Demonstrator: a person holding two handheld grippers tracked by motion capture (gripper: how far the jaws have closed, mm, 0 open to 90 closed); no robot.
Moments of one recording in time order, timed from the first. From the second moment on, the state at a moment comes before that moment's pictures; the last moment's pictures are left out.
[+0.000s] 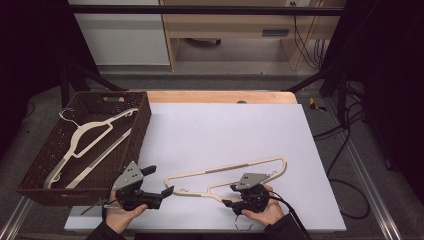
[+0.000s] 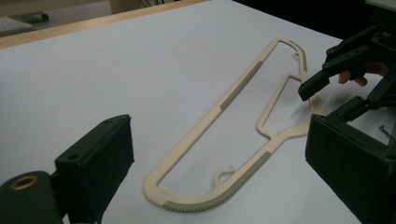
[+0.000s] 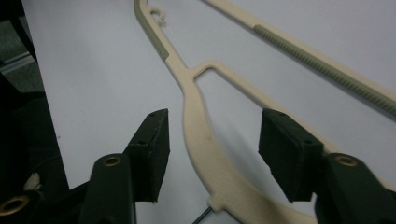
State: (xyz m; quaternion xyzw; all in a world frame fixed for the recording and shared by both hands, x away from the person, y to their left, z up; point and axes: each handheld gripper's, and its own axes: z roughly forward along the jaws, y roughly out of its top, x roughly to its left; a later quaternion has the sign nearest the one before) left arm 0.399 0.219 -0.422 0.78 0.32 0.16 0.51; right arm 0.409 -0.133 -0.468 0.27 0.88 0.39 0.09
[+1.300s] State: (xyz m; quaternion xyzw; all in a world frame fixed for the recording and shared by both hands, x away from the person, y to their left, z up) left arm 0.411 0.148 -0.449 0.88 0.21 0.13 0.40; right arm 0.416 -0.119 -0.465 0.20 0.90 0.37 0.05
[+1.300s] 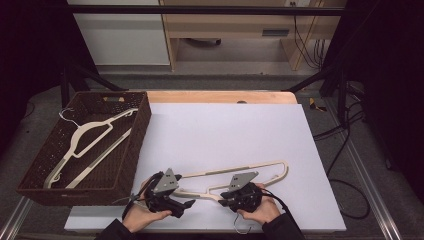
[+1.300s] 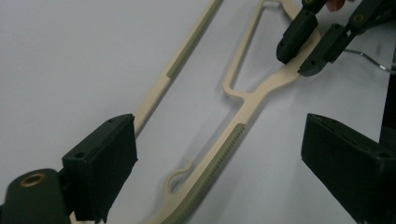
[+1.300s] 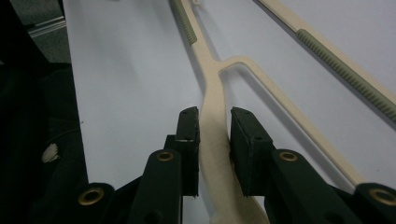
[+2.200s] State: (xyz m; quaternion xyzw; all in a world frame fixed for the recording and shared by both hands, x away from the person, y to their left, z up) left arm 0.416 0.088 -0.464 0.93 0.09 0.18 0.31; right arm 0.414 -0.123 -0.452 0.21 0.90 0.39 0.02
